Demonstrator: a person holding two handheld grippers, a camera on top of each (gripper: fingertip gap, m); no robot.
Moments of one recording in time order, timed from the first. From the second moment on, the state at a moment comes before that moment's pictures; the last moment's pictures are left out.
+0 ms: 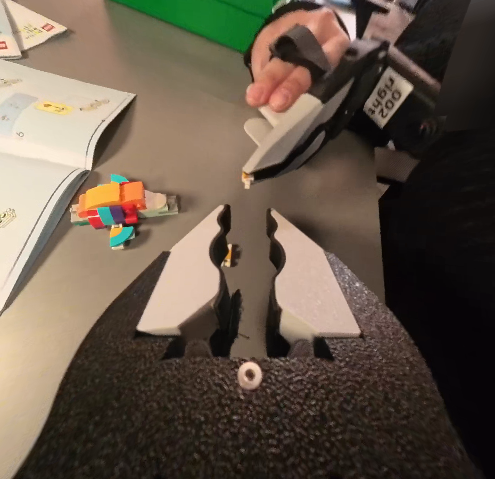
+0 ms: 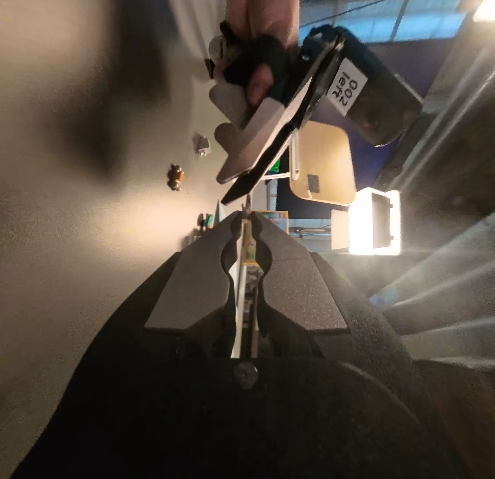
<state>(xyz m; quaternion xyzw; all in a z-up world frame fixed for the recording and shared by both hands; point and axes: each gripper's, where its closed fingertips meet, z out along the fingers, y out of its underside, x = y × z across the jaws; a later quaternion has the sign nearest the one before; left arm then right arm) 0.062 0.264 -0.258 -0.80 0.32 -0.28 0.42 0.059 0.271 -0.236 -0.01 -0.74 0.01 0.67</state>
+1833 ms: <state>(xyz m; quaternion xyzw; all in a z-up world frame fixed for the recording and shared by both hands) 0.038 0.251 -0.297 -0.86 0.32 -0.20 0.35 0.076 0.270 -0.299 -0.44 -0.79 0.34 0.26</state>
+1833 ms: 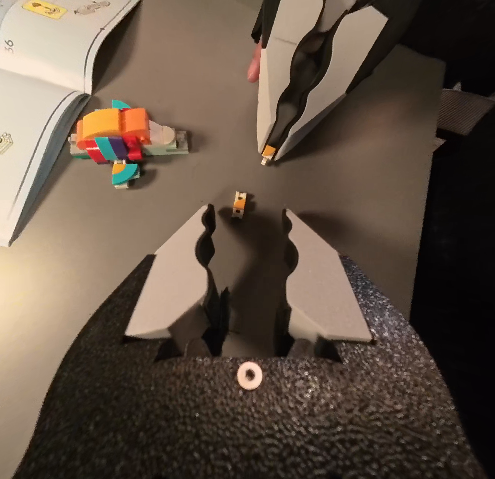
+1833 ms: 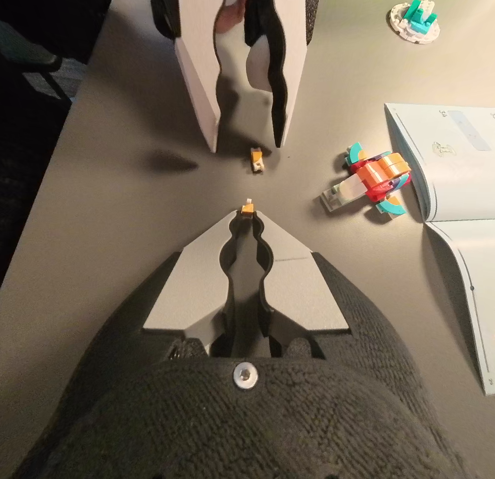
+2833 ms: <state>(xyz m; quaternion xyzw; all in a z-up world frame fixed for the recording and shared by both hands) 0.035 0.247 -0.288 -0.86 0.31 -0.19 0.36 0.084 0.264 -0.300 -0.47 -0.78 0.36 0.19</state>
